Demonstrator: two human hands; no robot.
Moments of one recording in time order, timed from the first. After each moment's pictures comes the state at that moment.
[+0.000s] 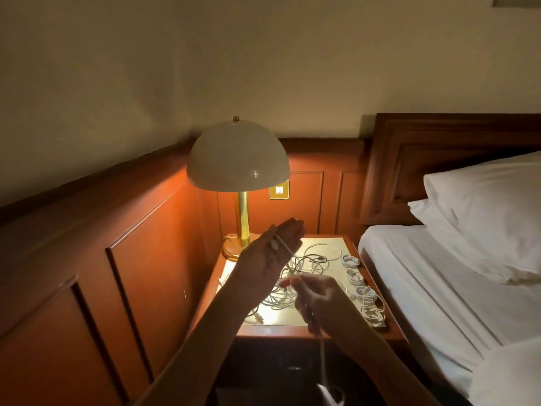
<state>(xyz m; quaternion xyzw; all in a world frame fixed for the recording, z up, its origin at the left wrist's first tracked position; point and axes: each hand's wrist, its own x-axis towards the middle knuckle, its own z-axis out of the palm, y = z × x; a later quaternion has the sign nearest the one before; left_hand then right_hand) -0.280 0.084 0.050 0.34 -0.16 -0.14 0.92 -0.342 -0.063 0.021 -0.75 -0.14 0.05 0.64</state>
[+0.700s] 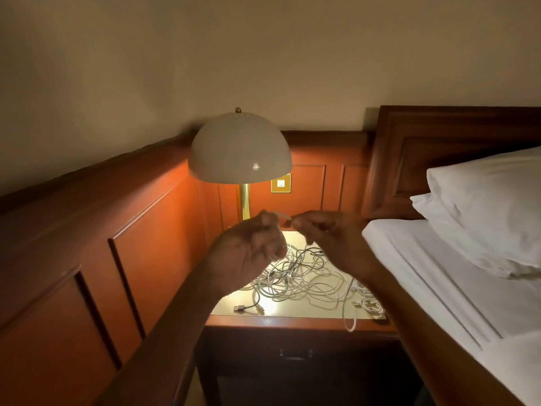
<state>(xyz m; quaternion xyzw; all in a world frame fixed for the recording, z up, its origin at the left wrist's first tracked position) -0.315 0.119 0.087 0.30 -0.32 -0.28 0.85 -0.306 -0.071 0.089 -0.79 -0.30 -0.17 0.50</state>
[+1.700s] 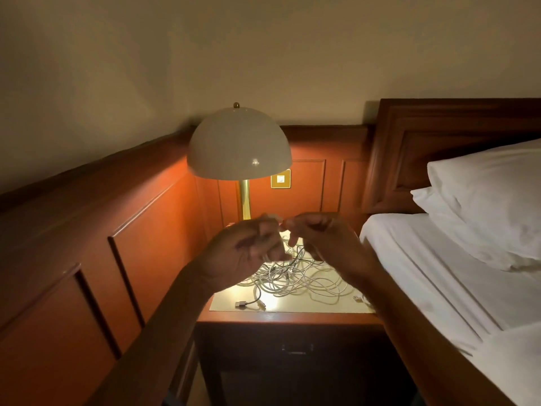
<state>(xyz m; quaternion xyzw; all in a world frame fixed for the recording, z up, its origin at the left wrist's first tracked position) -0.304 0.134 0.076 0.44 -0.36 -0.26 0.78 -0.315 -0.061 0.084 -0.74 -0.22 -0.07 0.63</state>
